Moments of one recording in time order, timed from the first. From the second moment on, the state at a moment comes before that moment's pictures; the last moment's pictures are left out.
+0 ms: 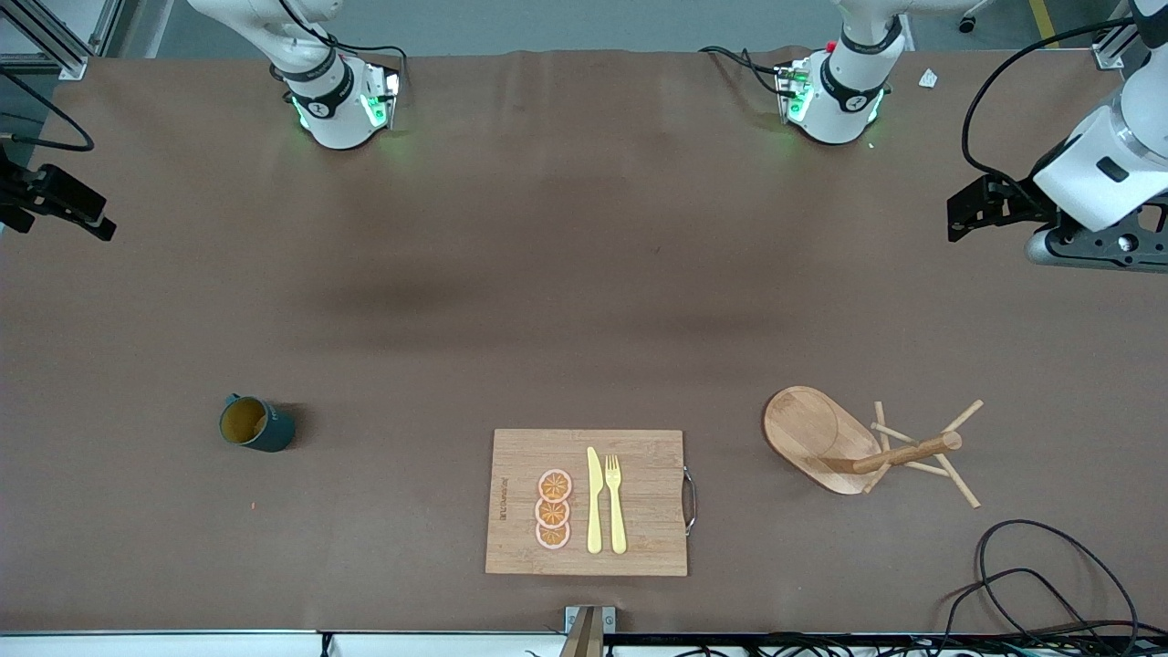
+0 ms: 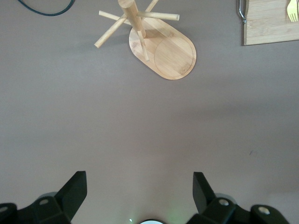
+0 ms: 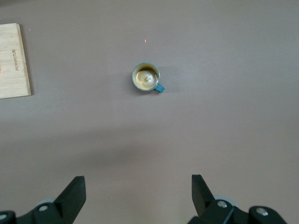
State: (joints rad) left arm -0.06 0.06 -0.09 -1.47 0.02 1.46 -0.03; right arm -0.07 -0.07 0.01 -1.58 0.00 1.56 0.06
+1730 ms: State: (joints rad) left arm -0.06 0.07 -0.09 -1.47 0.01 1.46 -0.03; right arm -0.05 0.41 0.02 -1.59 0.00 1.98 0.05
